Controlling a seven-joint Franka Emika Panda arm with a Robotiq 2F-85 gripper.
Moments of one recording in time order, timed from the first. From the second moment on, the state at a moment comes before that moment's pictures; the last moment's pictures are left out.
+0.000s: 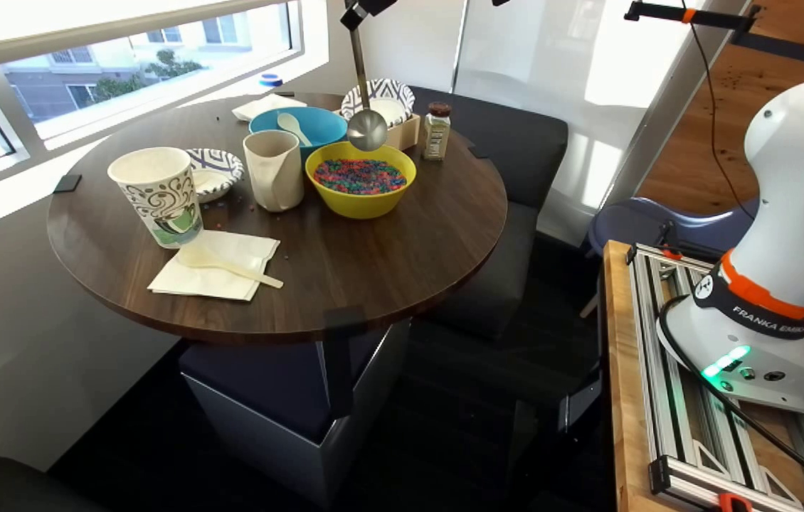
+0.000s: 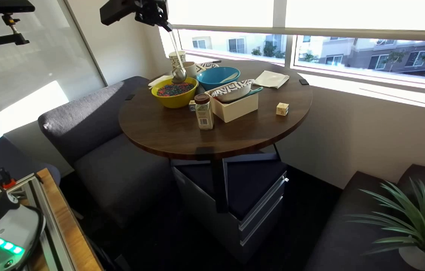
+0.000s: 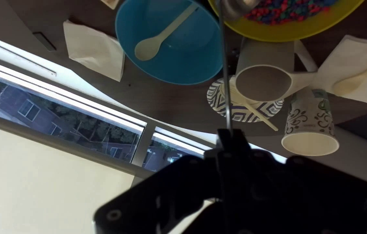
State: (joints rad) arm 1.19 0.61 -1.69 -1.81 -1.98 4.05 1.84
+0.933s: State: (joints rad) arm 0.67 0.42 -1.13 -1.78 -1.98 4.04 1.85
